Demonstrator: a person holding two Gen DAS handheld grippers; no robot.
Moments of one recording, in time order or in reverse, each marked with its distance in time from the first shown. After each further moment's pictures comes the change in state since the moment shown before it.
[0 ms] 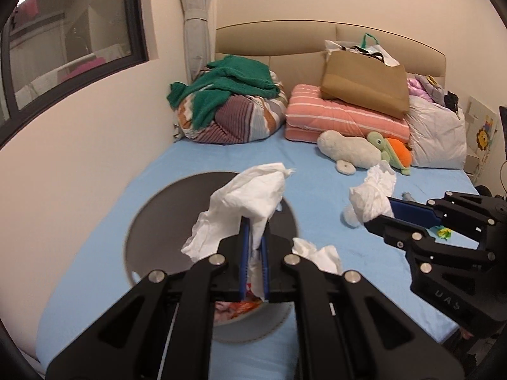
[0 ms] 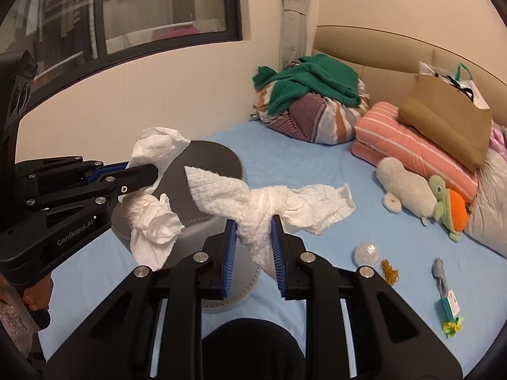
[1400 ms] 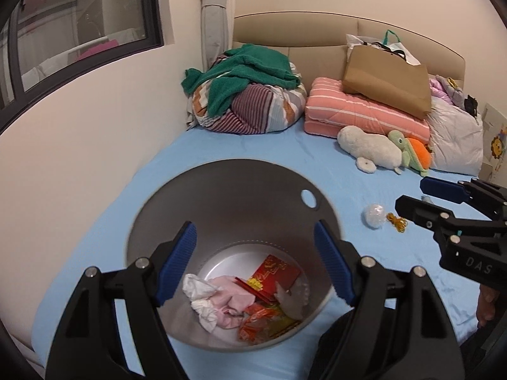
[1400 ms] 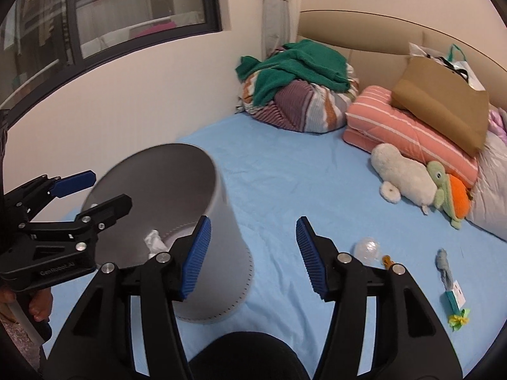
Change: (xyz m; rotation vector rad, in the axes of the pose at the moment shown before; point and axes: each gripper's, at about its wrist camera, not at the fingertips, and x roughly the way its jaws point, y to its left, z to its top) left arm 0.042 0.010 -0.007 -0.040 0.043 0.008; right arm 0.036 -0.033 0.004 0.104 0.055 -0.076
